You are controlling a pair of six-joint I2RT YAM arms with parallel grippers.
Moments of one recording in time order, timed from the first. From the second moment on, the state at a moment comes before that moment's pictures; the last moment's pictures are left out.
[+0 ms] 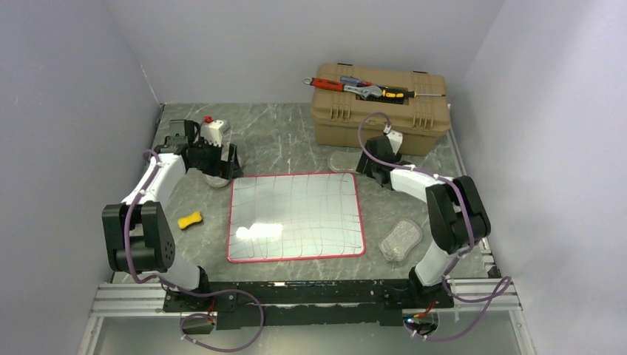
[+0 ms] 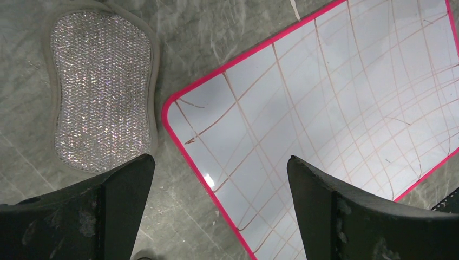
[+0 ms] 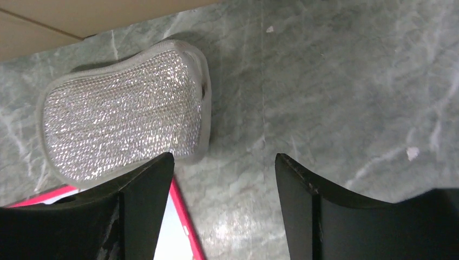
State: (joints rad) left arm 0.06 1.52 1.11 -0.54 0.55 0.24; right arm 0.32 1.66 0.92 -0.05 0.34 0.57
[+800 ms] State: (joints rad) left arm 0.05 1.55 1.29 -0.80 0.67 0.39; right arm 0.34 1.70 0.94 0.15 0.22 0.46
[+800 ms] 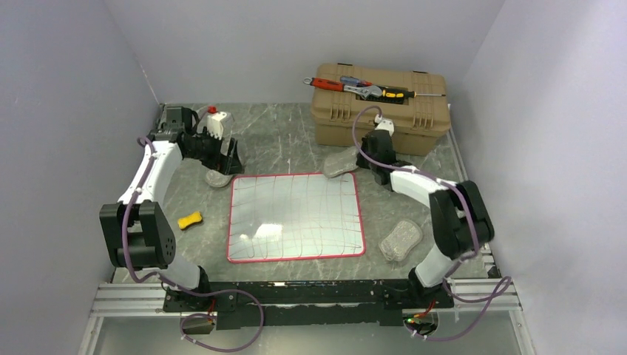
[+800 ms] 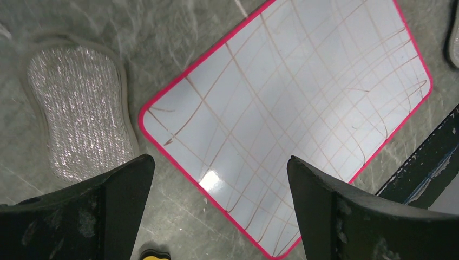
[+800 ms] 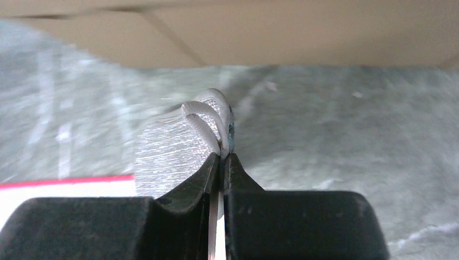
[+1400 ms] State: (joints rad) left arm -0.03 1.28 1.39 -0.97 0.94 0.60; right arm 0.73 1.28 1.10 0.02 -0.32 0.01
